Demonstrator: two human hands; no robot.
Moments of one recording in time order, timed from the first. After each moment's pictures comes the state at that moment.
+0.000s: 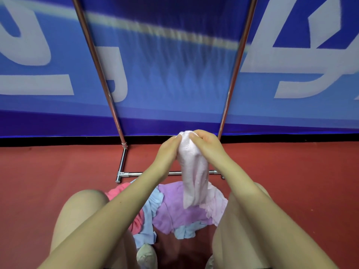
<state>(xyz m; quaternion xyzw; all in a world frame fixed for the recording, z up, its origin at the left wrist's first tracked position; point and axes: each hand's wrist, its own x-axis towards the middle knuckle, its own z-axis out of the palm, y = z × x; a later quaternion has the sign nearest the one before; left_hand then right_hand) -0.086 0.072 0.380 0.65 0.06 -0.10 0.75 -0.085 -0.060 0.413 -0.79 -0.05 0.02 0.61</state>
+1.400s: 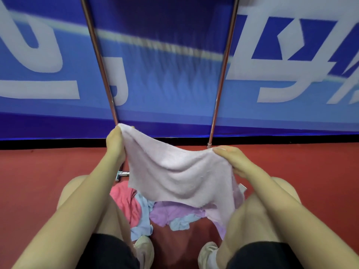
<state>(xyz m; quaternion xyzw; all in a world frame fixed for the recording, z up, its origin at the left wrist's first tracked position) -0.114 0.173 0.418 0.53 0.29 0.10 0.79 -0.159 -0.158 0.400 -0.75 0.05 0.11 0.66</state>
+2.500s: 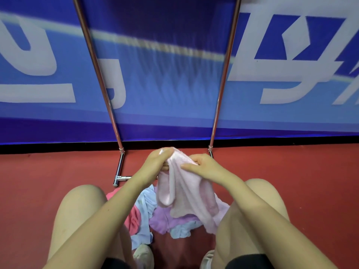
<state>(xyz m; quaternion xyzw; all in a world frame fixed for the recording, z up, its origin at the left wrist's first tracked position) -0.147 0.094 0.403 0.71 -0.02 -0.10 0.70 -0.140 -0.092 0.393 -0.86 -0.14 0.14 0.48</state>
